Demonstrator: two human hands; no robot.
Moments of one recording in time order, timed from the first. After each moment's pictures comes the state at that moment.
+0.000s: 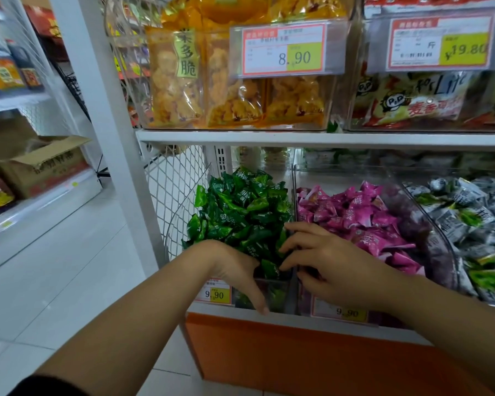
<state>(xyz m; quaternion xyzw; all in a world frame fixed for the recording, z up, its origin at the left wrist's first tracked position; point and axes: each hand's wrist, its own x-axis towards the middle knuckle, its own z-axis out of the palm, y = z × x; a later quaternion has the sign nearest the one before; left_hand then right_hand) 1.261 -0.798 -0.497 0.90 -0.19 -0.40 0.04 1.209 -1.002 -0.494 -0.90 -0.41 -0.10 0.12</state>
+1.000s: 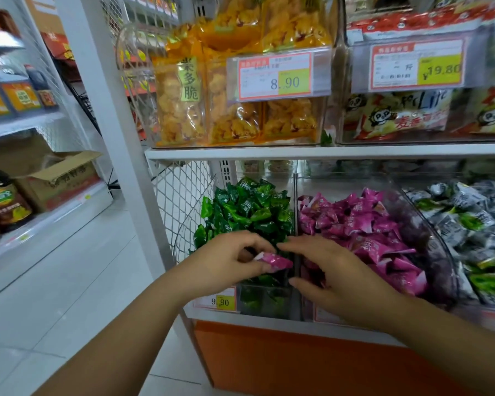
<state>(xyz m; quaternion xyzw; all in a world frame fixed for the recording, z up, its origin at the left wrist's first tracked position) 1.210 -0.778 -0.463 0.88 -0.24 -0.08 0.39 1.188 -0.996 -0.489 -0.89 -0.35 -0.11 0.25</state>
